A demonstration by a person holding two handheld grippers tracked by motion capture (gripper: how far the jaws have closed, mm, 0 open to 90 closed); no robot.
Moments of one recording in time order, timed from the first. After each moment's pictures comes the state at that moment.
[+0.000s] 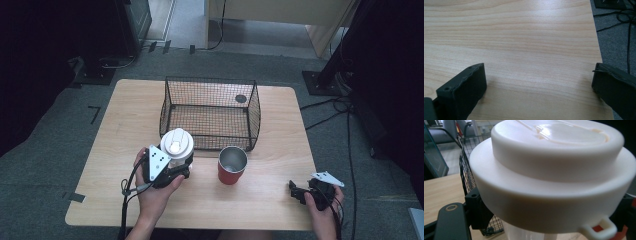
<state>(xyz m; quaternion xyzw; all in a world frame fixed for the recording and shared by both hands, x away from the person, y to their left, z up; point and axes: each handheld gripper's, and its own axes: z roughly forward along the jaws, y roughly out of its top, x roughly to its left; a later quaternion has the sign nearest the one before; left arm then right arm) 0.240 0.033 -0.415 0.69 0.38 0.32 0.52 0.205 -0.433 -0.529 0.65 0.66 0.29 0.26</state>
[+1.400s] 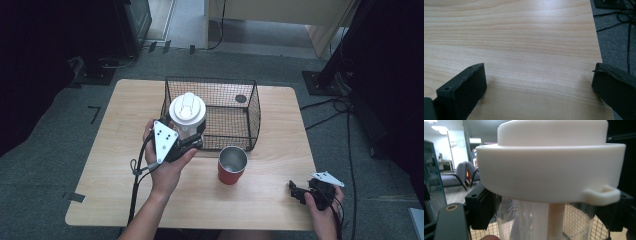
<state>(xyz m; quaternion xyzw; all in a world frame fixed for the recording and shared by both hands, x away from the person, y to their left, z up) 0.279 0.002 -0.363 0.59 0.32 0.39 0.63 0.205 -0.433 -0.529 0.65 0.66 0.29 0.26</state>
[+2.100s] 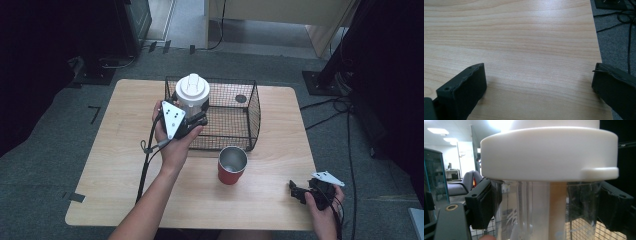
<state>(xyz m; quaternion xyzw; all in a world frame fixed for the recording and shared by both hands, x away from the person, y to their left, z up) 0.348 -0.016 -0.376 0.56 0.32 0.42 0.64 0.206 -0.434 -0.529 0.65 0.66 0.29 0.26</state>
